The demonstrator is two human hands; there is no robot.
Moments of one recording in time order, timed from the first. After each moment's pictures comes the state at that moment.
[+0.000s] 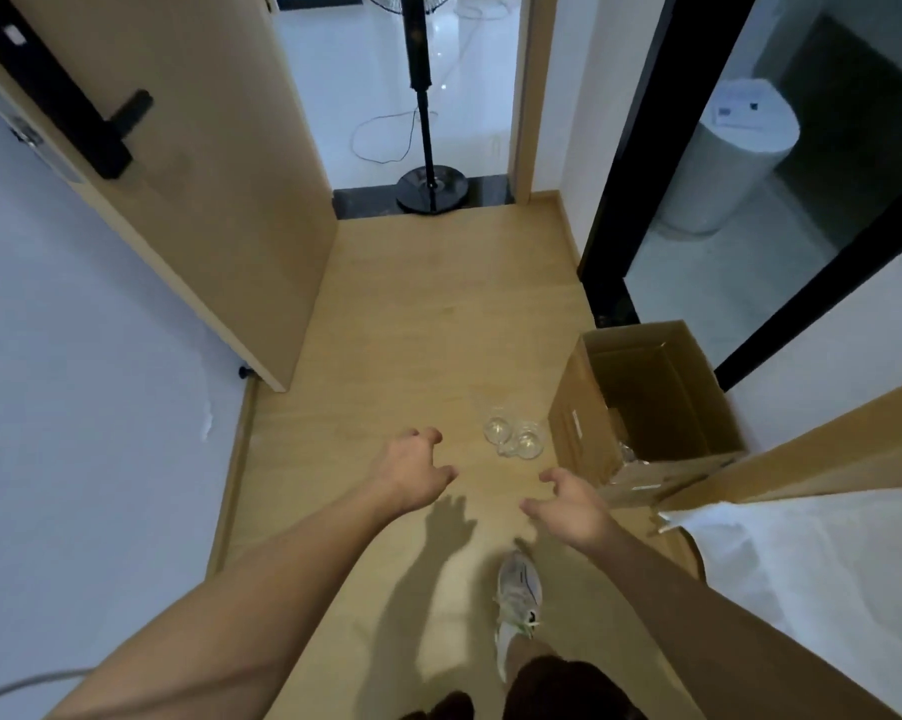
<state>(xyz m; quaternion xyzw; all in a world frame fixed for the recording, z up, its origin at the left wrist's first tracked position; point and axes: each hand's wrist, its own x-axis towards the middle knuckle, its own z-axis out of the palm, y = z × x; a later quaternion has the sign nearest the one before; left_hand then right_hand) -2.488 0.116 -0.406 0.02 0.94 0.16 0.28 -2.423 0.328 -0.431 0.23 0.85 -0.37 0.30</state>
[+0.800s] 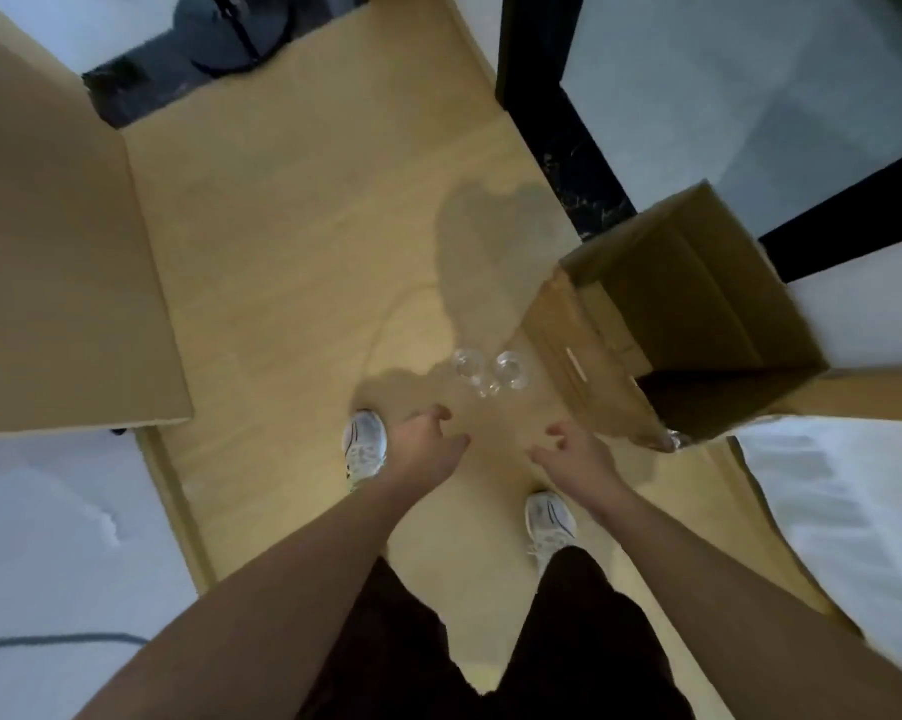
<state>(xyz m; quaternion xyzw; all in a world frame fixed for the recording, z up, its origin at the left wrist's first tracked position) -2.725 0.208 -0.593 0.02 0.87 0.17 0.47 -2.613 0.372 -0.605 0.47 0.69 -0.46 0.31</state>
